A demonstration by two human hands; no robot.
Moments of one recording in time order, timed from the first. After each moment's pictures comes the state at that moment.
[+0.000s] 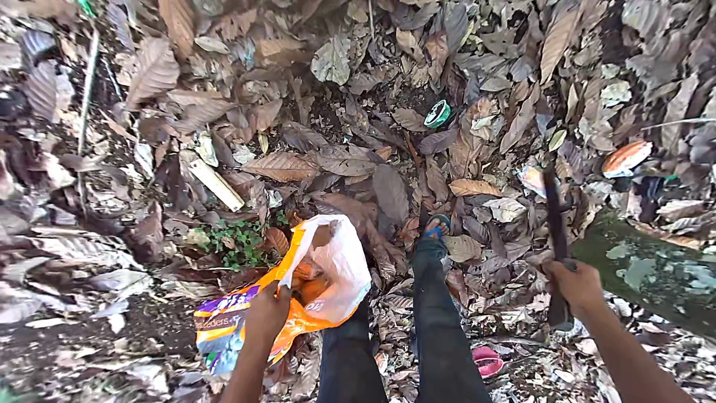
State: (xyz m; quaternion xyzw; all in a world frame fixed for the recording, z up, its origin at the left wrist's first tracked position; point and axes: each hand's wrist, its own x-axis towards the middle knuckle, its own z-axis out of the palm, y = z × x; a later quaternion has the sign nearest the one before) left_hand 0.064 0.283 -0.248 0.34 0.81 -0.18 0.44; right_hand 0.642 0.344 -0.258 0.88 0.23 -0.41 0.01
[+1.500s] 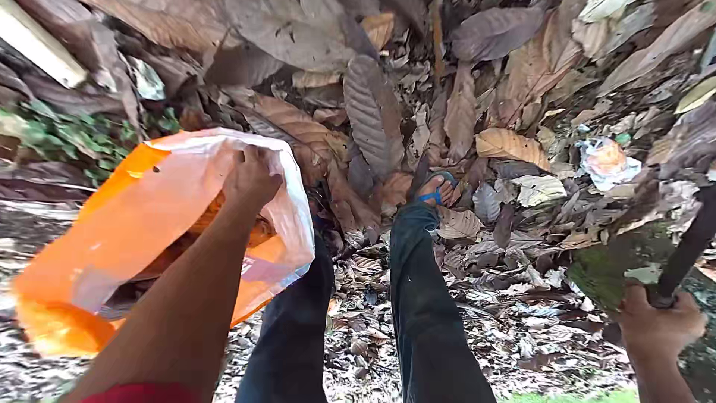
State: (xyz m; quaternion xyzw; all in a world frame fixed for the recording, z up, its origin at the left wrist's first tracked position) left_hand 0.143 0.352 -0.518 0.31 0.80 -0.29 0.42; right_hand 0.789 0.344 -0.376 0.88 0.40 -0.20 0.17
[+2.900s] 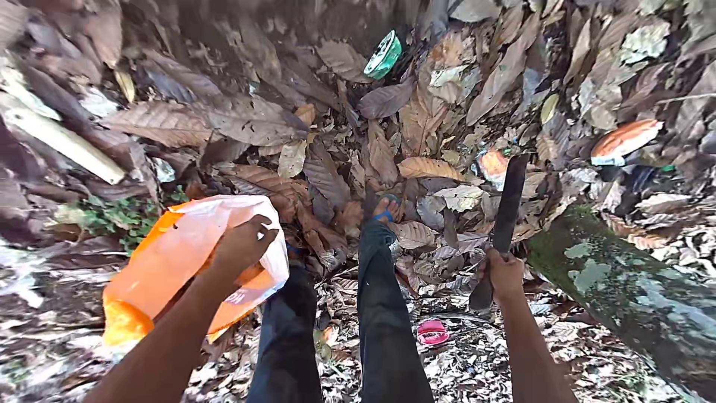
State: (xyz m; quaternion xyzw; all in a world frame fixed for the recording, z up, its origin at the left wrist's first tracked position) left_hand 0.203 0.366 -0.414 0.49 0.69 -0.22 0.49; right_hand 0.749 0.349 -0.385 0.89 0.07 -0.46 -0.06
